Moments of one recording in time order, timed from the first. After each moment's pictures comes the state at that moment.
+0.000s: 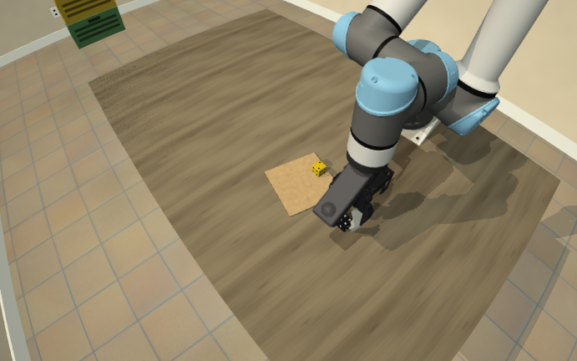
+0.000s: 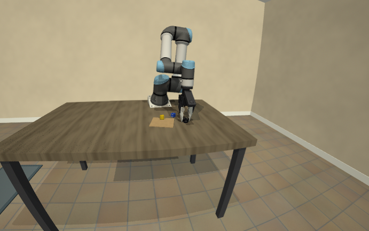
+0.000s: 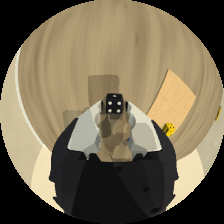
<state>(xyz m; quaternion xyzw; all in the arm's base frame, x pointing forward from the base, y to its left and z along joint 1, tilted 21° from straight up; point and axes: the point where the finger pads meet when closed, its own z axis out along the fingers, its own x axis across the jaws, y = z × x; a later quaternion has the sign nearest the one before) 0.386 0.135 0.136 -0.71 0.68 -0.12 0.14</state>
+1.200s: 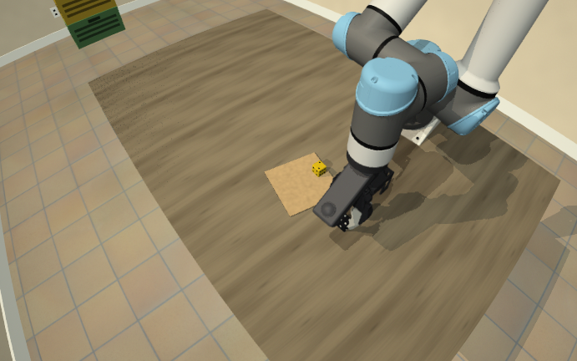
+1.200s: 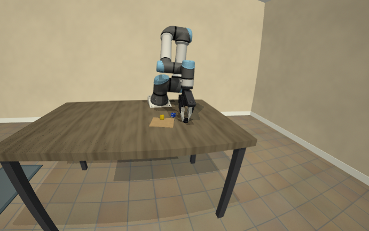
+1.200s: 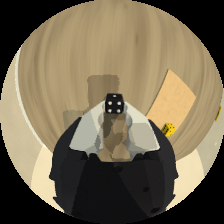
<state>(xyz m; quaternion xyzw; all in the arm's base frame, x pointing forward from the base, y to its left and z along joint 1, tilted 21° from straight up) 0.386 0.135 0.136 -0.71 0.68 -0.12 0.14</state>
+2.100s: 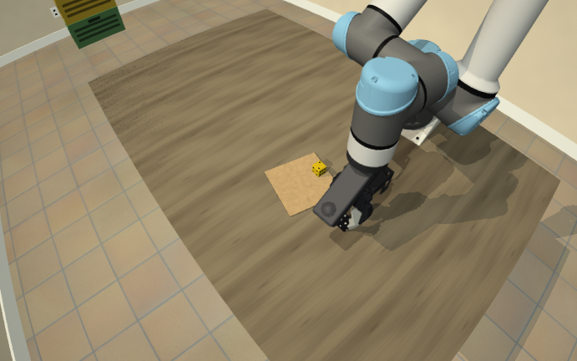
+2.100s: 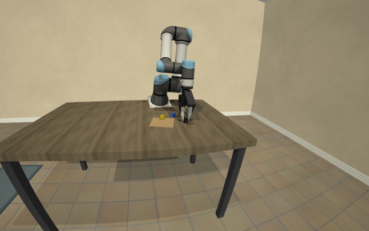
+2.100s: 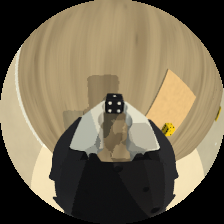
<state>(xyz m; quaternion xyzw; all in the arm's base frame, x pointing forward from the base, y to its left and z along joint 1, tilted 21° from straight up) 0.386 0.135 0.137 -0.71 0.68 -0.12 0.14</state>
